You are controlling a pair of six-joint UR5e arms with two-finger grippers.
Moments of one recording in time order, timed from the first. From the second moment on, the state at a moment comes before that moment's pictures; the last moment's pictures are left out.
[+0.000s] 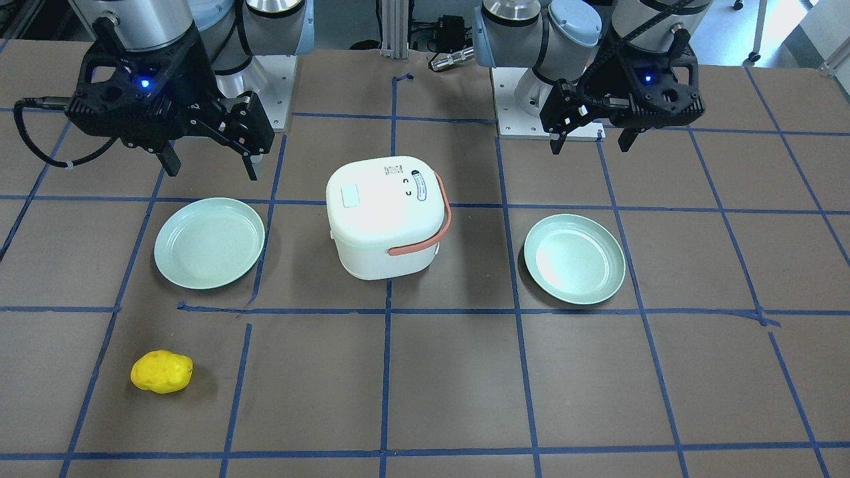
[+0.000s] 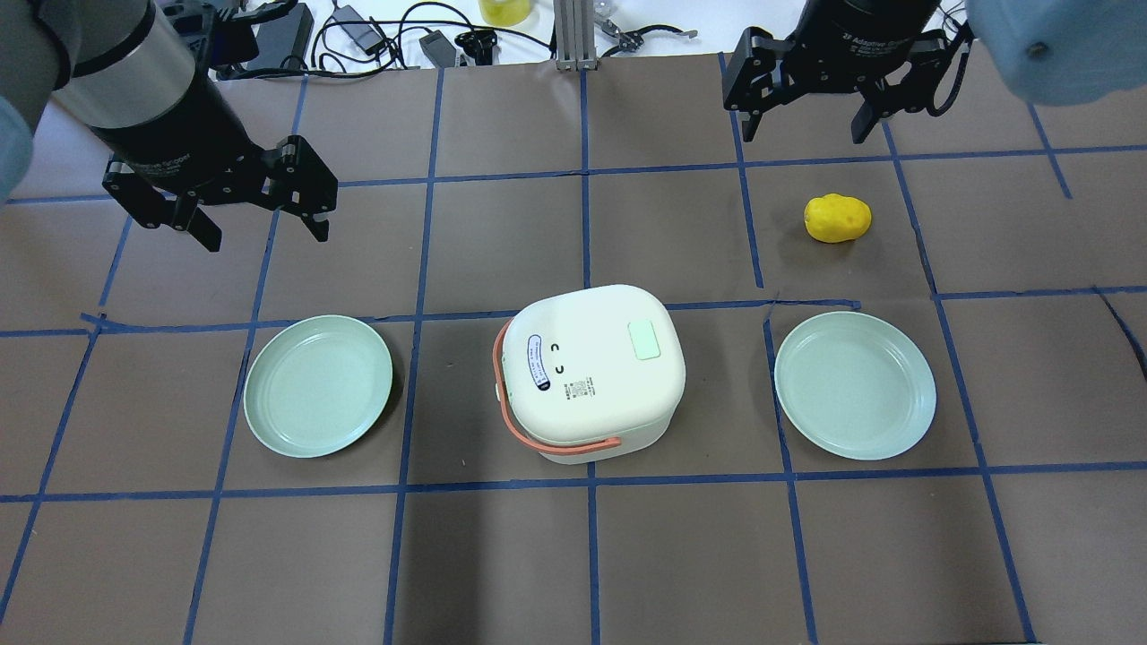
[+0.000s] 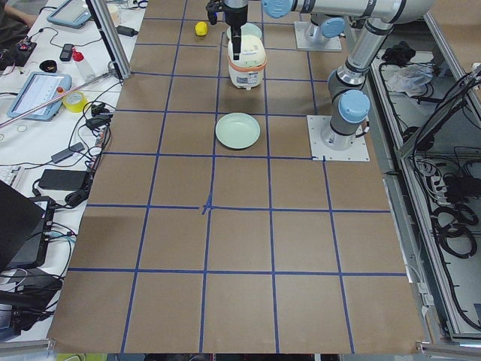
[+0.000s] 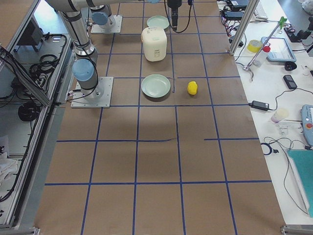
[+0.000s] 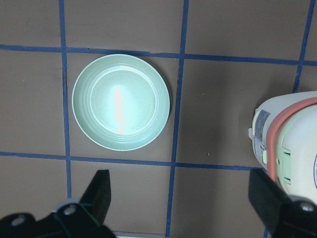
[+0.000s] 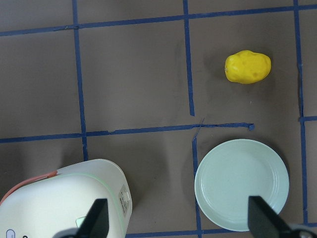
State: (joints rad) left arm -1.55 -1.50 -1.59 -1.62 1.59 -0.05; right arm 1.65 -1.52 1.43 -1.60 -1.56 0.14
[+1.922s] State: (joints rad) left arm -1.55 -1.50 -1.59 -1.62 1.59 -0.05; right arm 1.66 -1.52 1.43 -1.59 -1.55 0.15
